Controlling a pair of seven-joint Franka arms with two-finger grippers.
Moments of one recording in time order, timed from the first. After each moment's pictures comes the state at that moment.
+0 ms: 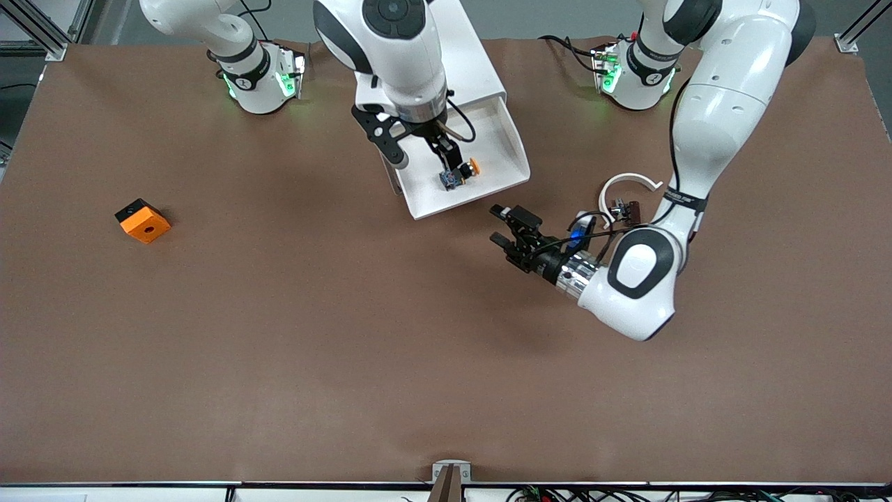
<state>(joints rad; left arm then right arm) -0.15 0.82 -0.22 -1.33 -0.98 1.47 -2.31 0.81 0.32 0.03 -1.50 0.14 1.79 1.74</state>
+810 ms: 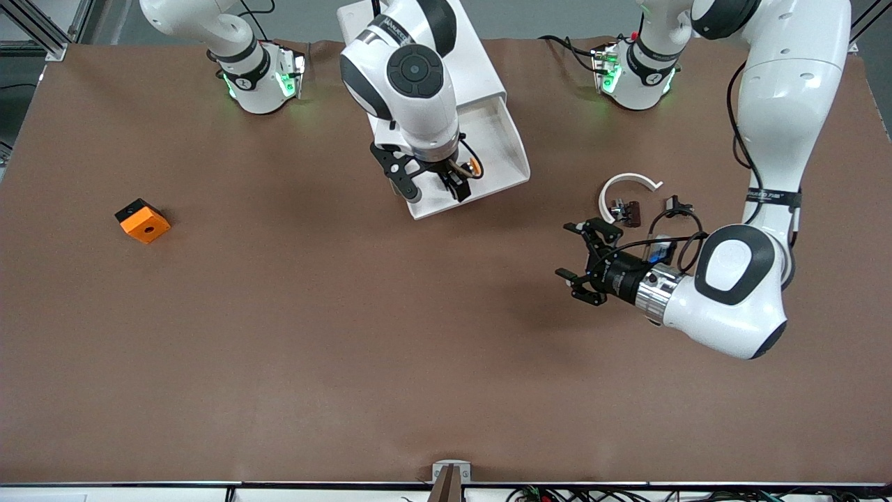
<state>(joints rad) -0.02 0.75 -0.22 -1.20 -0.68 1.39 -1.88 0.81 0.42 0.02 -1.49 0.14 1.88 1.74</state>
